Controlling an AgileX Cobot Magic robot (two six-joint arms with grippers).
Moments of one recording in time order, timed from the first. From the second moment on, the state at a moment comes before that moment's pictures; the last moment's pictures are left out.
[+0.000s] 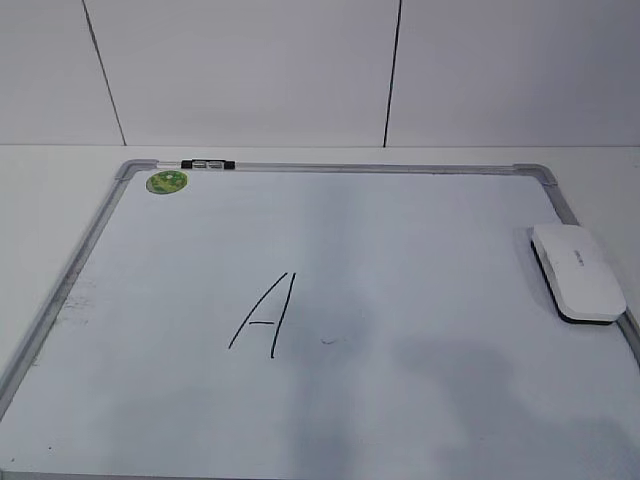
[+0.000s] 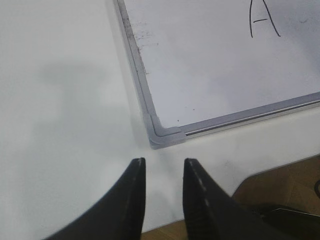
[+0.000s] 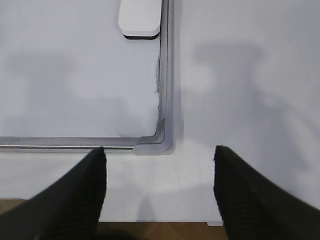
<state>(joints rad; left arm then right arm) -0.19 0.14 -0.60 -0.09 1.28 0.08 0.14 0.10 -0.56 -0.11 1.28 0.11</state>
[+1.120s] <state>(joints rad) -0.20 0.14 -0.51 -0.05 1.11 0.08 0.14 0.10 -0.50 -0.15 1.15 0.11</state>
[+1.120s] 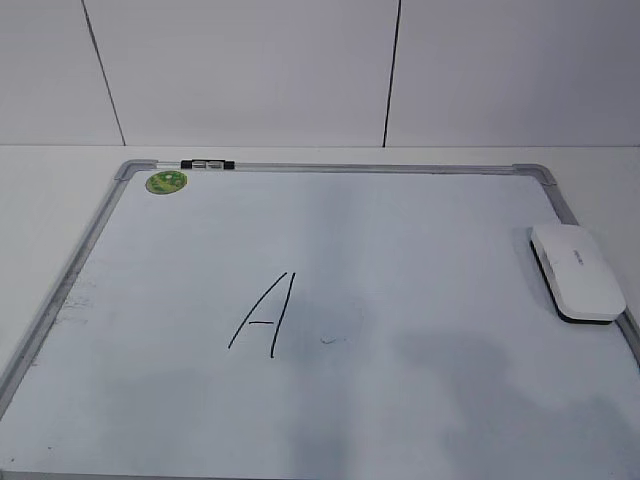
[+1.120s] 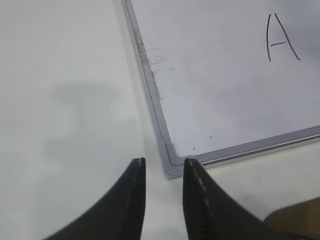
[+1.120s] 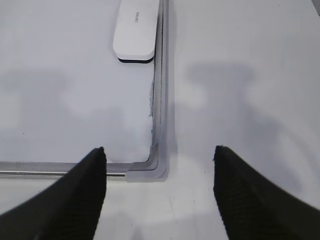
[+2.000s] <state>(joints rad) -0.20 0.03 -0.51 -0.05 1.10 0.08 0.14 0.03 -0.50 -0.15 1.15 0.11</state>
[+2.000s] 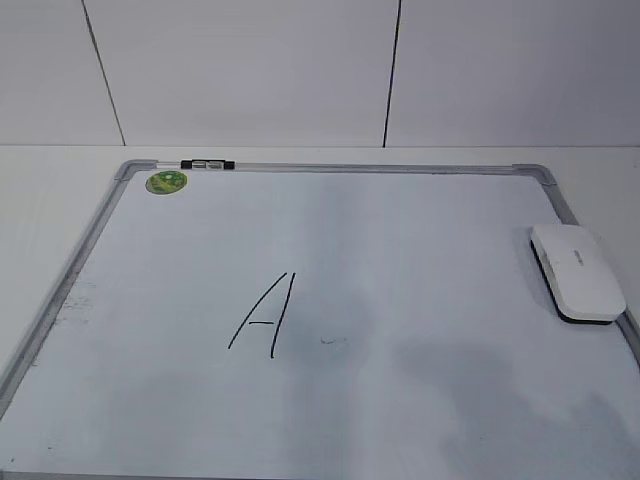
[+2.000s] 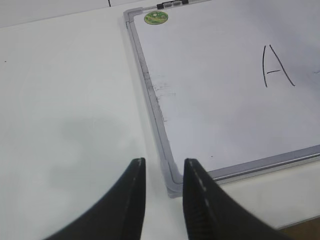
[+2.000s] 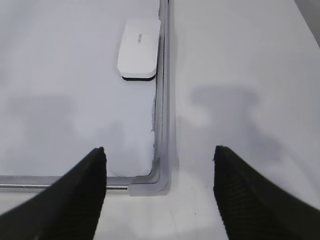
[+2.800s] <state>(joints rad) -0.17 0.01 -0.51 -0.05 1.10 0.08 0.14 -0.02 -0.50 -0.15 1.15 0.11</state>
